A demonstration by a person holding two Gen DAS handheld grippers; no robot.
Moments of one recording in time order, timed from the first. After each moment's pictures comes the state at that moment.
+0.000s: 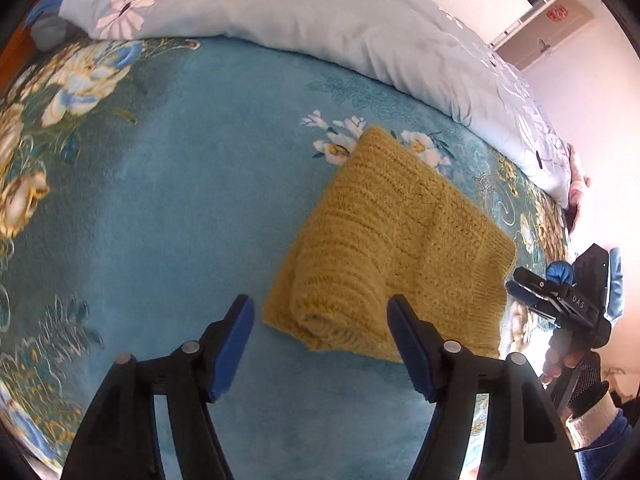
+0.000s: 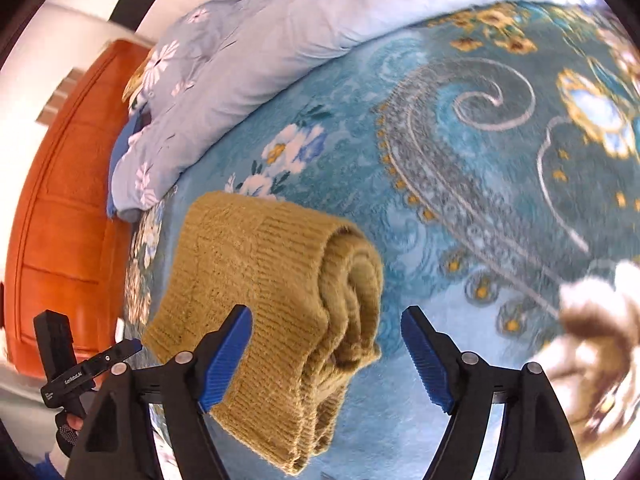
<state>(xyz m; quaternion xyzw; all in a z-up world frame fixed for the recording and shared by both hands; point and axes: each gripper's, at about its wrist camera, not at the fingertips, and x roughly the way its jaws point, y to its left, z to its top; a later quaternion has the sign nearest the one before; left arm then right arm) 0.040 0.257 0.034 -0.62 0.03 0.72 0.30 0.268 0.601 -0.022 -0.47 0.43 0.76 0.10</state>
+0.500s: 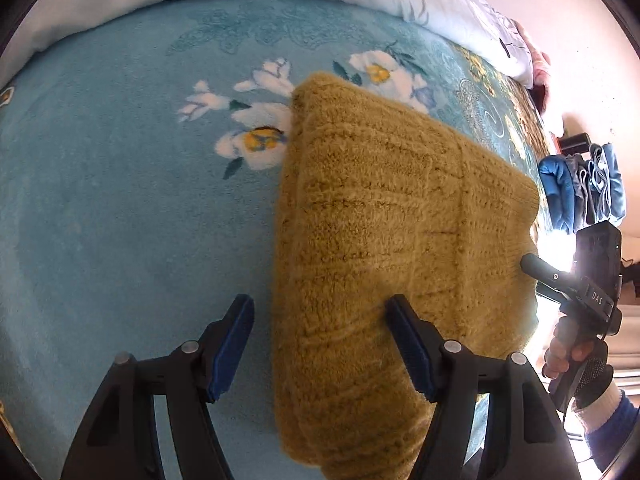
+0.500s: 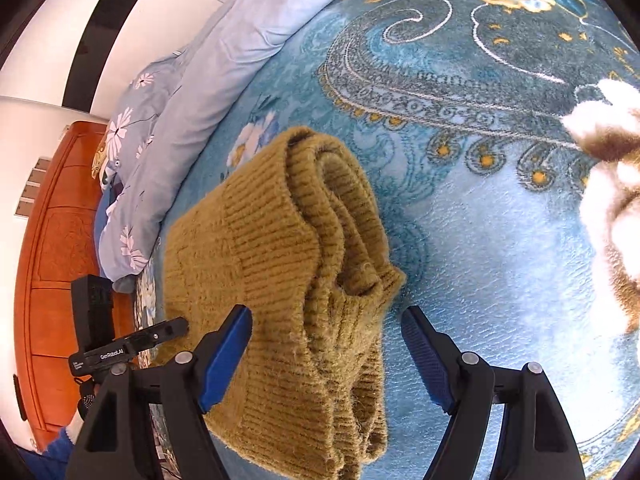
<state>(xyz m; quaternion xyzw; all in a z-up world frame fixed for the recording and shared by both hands) -0.015 0.348 -0.053 -0.66 0.15 0.57 0.46 0.278 0.555 -0.057 -0.40 0.52 0.73 0.19</state>
